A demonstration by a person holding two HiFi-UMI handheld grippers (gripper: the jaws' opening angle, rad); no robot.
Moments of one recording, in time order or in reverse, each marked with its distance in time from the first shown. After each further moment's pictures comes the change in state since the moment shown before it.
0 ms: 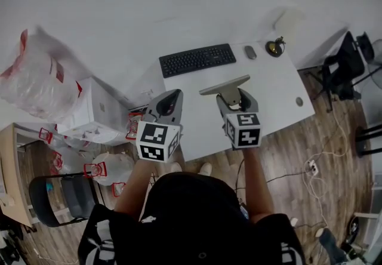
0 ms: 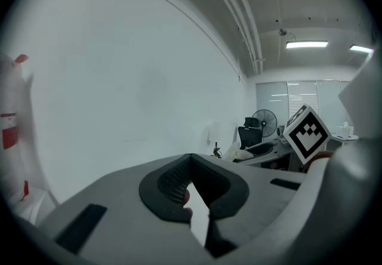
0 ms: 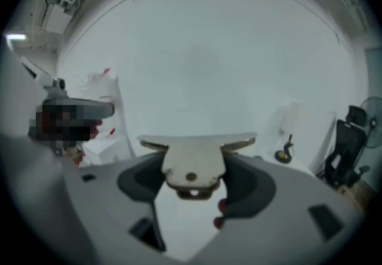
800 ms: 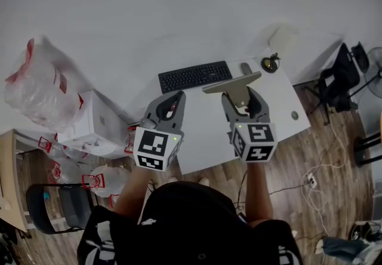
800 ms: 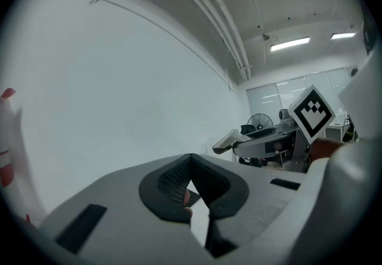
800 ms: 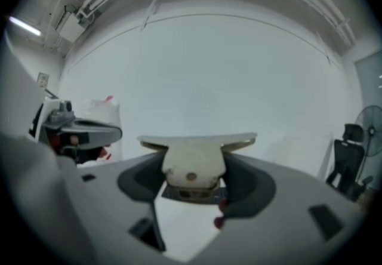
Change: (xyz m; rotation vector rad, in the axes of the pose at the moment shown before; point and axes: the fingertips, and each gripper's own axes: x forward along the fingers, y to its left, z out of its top) left arm -0.006 -0.020 0.079 0.127 -0.142 -0.031; right arm -0.063 -0.011 0.107 -0.026 -0.269 -0.033
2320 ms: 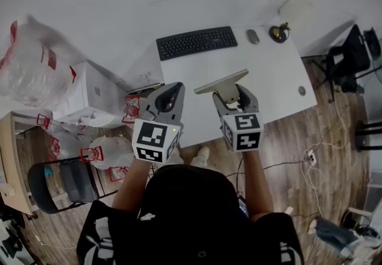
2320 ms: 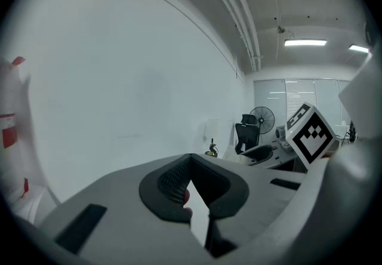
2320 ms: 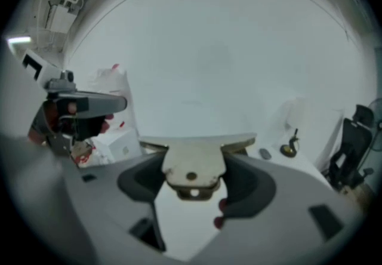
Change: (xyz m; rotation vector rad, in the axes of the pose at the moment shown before) left arm -0.009 -0.015 -0.082 -0.117 0.171 0.014; right arm 0.011 0.029 -0.133 0.005 0.321 0.098
